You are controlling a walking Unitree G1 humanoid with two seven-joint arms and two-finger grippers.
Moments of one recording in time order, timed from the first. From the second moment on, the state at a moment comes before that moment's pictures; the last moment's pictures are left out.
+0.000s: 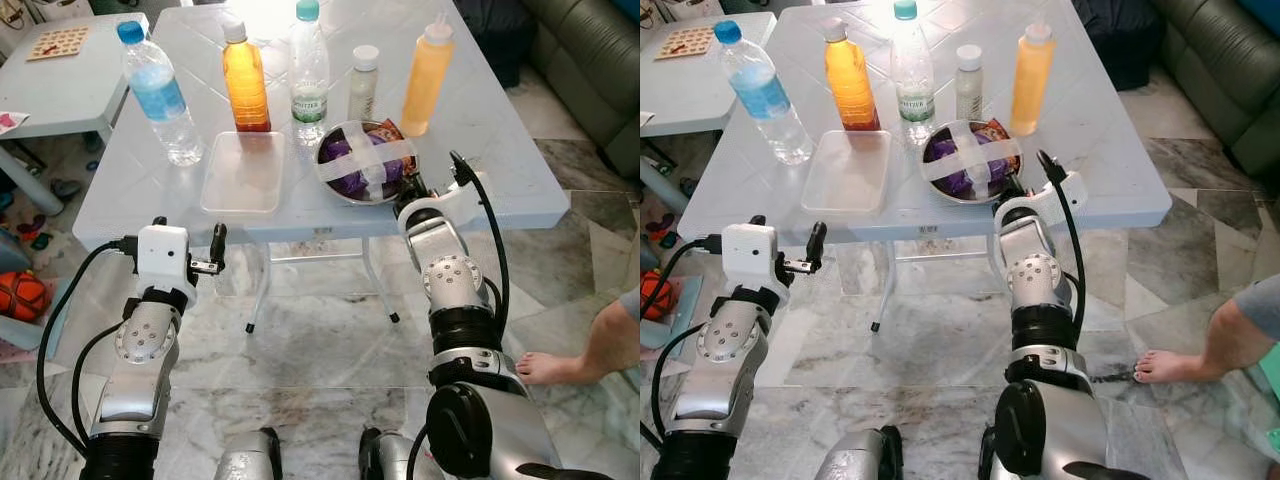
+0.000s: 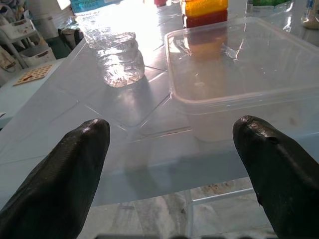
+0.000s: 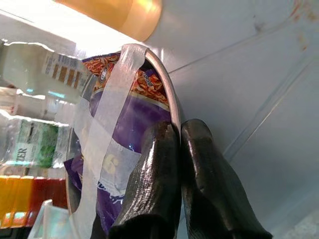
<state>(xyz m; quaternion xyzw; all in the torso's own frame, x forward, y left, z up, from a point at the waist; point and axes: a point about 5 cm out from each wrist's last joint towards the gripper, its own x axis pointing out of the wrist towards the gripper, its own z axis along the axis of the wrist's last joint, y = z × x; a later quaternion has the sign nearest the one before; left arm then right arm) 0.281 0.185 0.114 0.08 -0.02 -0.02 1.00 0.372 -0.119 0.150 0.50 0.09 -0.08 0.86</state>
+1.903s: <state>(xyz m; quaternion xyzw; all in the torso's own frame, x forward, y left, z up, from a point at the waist) 0.280 0.185 0.117 0.08 -0.02 -0.02 1.00 0.386 -0.122 0.134 0.50 0.20 -0.03 0.84</state>
